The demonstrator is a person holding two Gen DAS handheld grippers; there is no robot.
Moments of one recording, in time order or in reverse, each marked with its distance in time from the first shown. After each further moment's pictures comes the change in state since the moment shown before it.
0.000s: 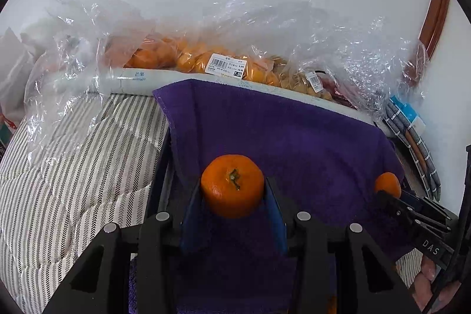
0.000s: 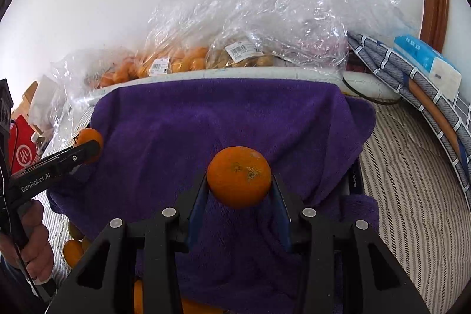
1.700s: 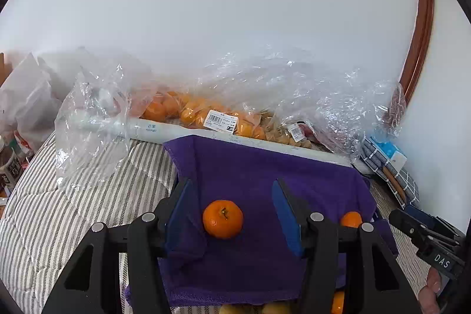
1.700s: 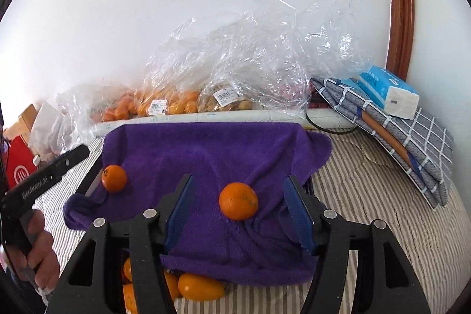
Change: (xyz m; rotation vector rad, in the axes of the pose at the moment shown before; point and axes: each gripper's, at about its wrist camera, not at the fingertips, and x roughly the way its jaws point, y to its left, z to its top) left arm -0.074 -0.004 0.014 -0.018 -0.208 -0.020; right arm -0.073 0.003 0.000 0.026 -0.168 -0.086
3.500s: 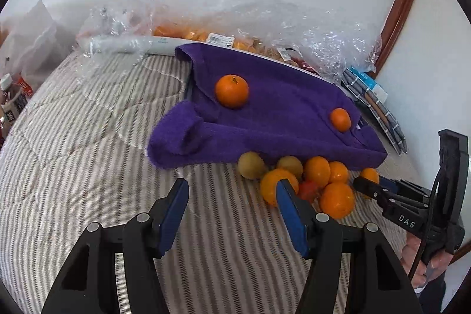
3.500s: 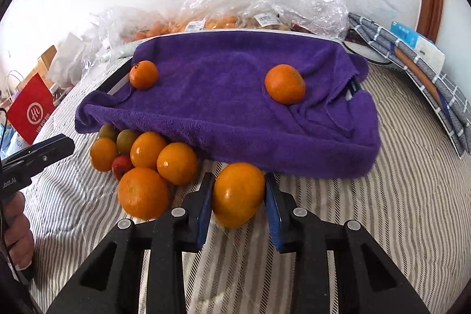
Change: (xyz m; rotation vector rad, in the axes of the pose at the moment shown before) left arm -0.048 0.025 -0.092 0.015 0.252 -0.093; right arm 0.000 0.025 -0.088 -0.103 0.214 0.084
